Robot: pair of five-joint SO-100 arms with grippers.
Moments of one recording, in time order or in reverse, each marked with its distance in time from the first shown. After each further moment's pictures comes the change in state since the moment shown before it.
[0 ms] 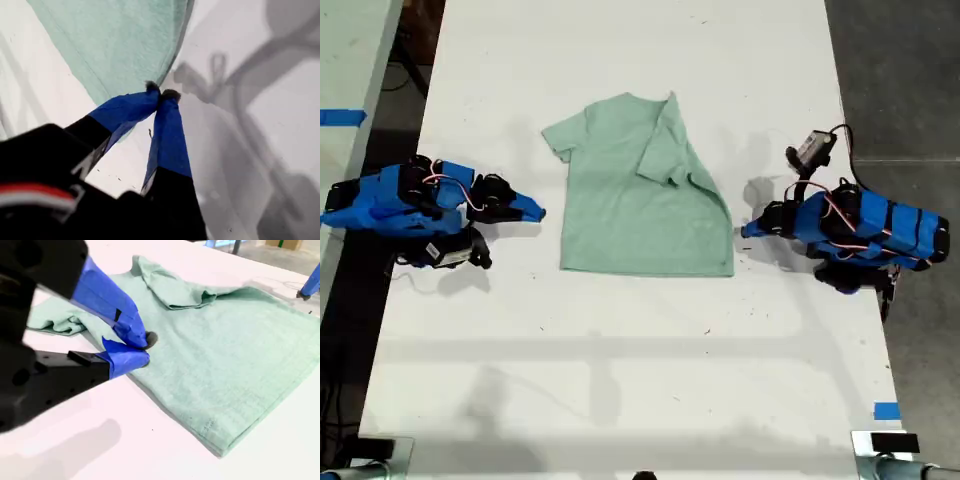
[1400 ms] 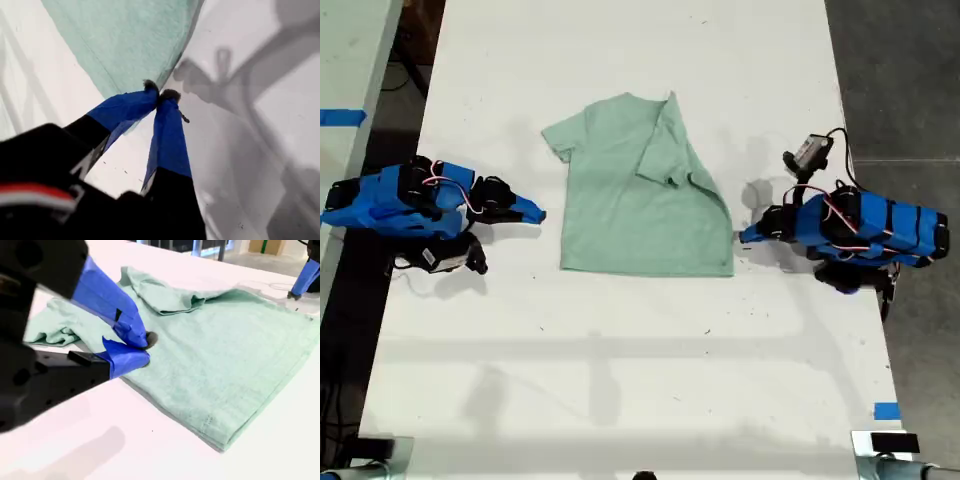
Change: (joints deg) arm 0 1.3 0.0 0.0 -0.5 4.2; arm 1 -3.6 0.0 0.3 0.0 3.0
